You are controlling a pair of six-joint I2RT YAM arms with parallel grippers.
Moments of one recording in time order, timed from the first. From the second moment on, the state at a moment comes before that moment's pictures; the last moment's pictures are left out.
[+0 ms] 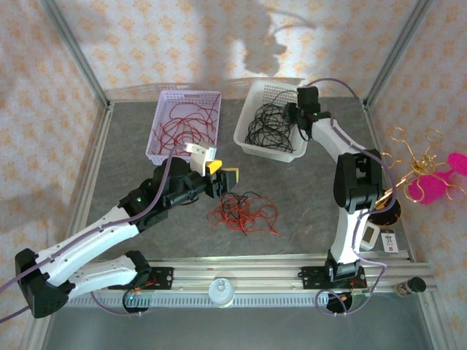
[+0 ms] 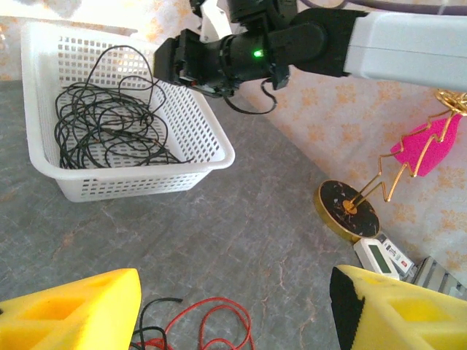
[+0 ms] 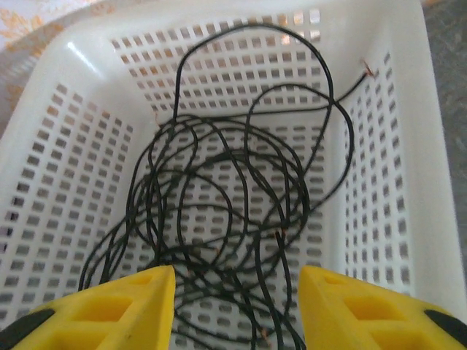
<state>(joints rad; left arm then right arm) -0.78 0.99 0.89 -0.18 0.01 -0.42 0.18 1.97 1.59 -0.31 0.05 0.41</state>
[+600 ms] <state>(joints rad) -0.78 1.02 0.69 -0.18 -0.06 -0.62 0.36 1.18 0.91 -0.30 -0.01 0.50</state>
